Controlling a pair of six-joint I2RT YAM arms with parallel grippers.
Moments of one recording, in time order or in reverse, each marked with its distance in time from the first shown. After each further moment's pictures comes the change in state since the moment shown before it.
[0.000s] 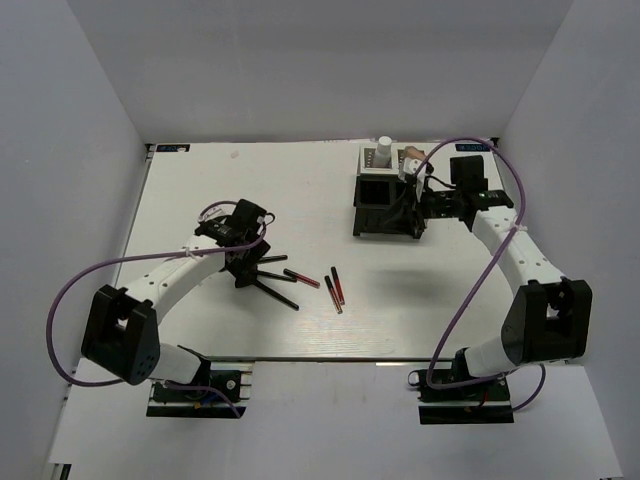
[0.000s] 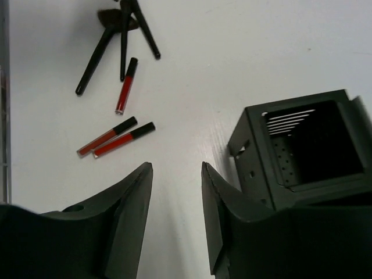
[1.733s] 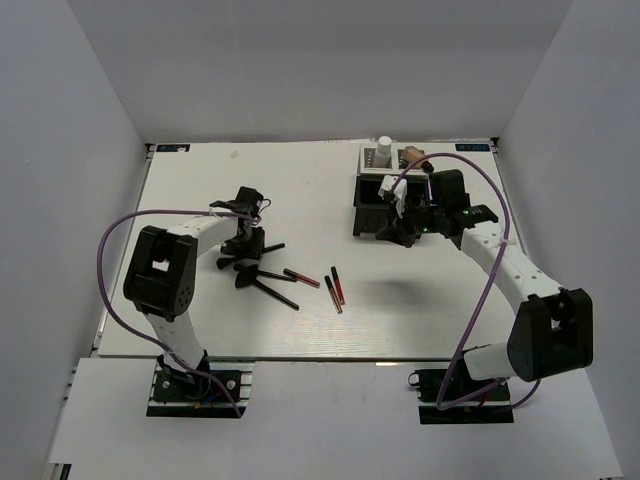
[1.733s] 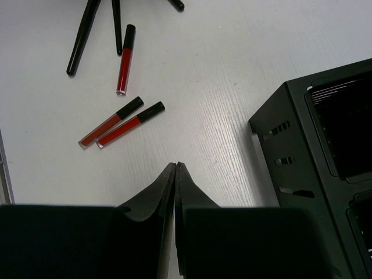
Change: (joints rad) left arm 0.169 0.422 0.143 0.100 0.172 -0.542; right arm 0.149 -0.077 -0.140 0.080 0.234 0.115
